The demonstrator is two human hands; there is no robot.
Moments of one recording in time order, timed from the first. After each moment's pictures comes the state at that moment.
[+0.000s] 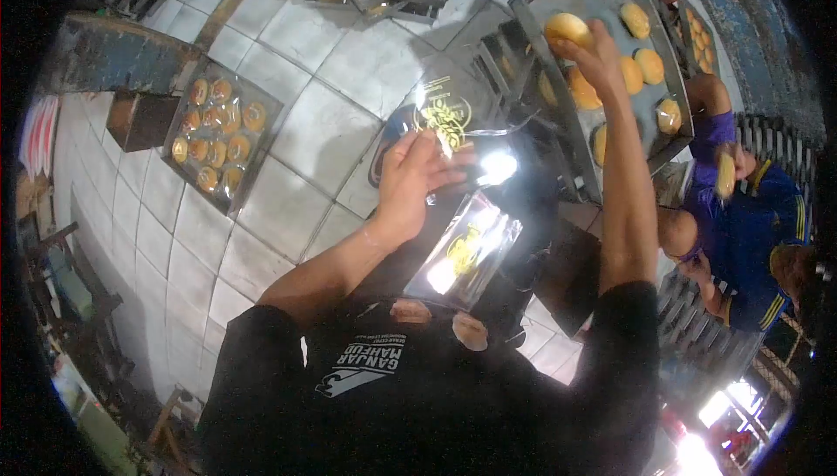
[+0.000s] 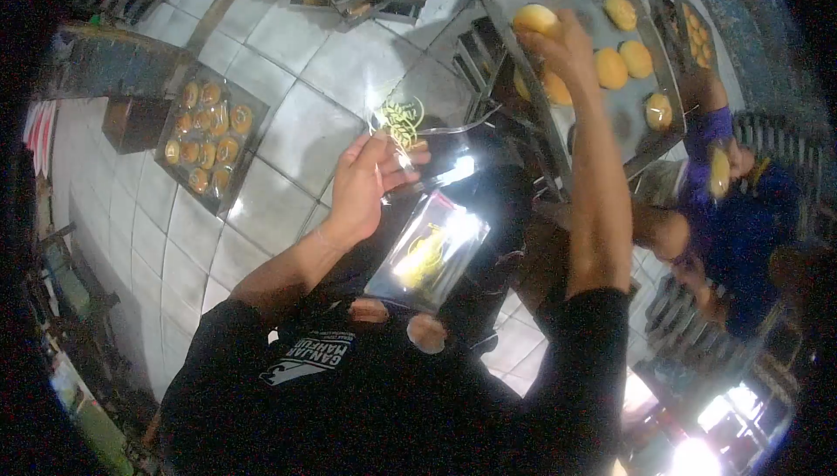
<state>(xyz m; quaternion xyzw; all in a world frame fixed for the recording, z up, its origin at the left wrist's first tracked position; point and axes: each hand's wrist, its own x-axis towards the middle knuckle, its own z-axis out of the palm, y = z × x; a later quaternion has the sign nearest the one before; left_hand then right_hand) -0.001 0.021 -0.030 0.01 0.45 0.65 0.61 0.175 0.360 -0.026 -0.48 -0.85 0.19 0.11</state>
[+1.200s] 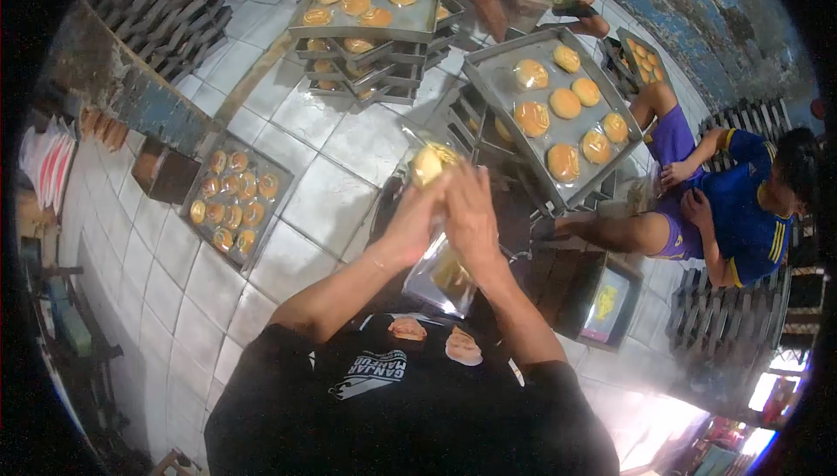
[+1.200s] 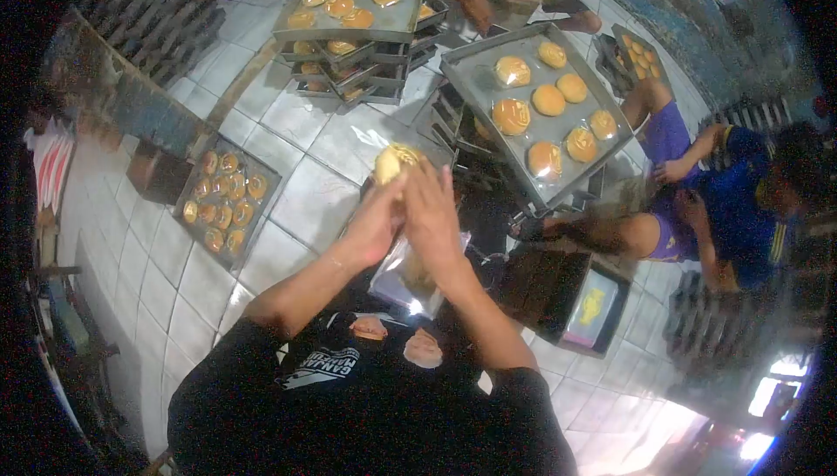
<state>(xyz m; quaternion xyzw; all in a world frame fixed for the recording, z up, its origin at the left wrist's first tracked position) 0.044 -0.018 0.017 0.14 0.40 0.65 0.63 0.163 0.027 0.019 -0.30 -0.90 0.12 0.30</state>
